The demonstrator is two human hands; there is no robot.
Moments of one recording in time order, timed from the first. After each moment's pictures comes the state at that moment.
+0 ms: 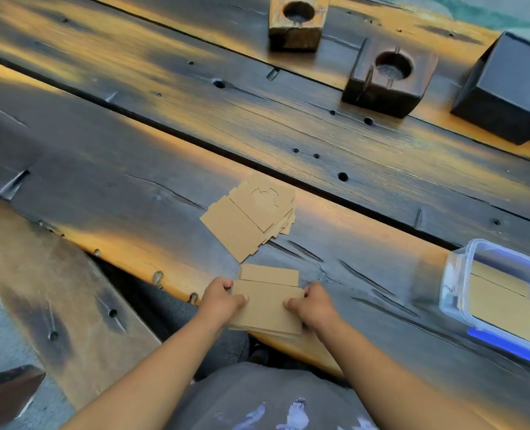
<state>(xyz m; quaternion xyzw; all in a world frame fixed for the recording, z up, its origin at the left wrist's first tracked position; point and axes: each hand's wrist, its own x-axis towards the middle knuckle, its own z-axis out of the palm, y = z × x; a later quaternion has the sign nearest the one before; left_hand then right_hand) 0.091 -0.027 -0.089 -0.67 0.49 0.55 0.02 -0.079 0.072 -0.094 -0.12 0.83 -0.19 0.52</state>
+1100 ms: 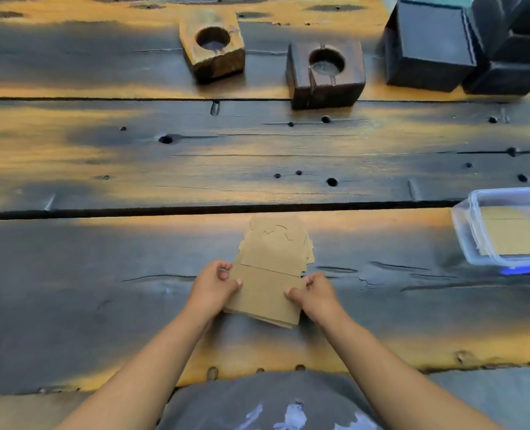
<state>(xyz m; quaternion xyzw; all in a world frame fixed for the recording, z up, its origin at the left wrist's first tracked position) 0.079 -0.242 -0.063 -0.48 0.70 0.52 0.10 -0.030 -0.058 -0.082 0.07 0.82 -0.37 0.42</state>
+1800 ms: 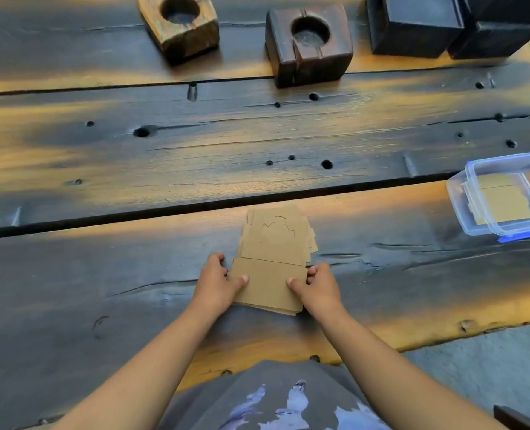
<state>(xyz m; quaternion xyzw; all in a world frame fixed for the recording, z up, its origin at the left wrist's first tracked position) 0.070 -0.264 -0.088 -0.45 0.72 0.49 0.19 -0.014 -0.078 -0.086 0.13 0.86 -0.34 0.36</state>
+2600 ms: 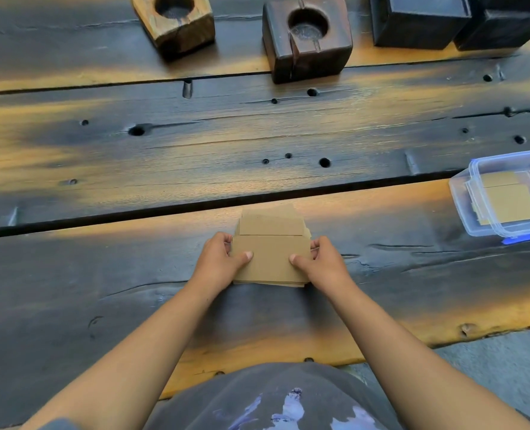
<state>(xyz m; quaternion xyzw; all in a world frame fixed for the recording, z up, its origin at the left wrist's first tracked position) 0.027 -0.268 -0.079 -0.42 0.75 0.50 0.14 -0.066 -0.076 -0.074 0.05 0.86 -0.36 0.35</state>
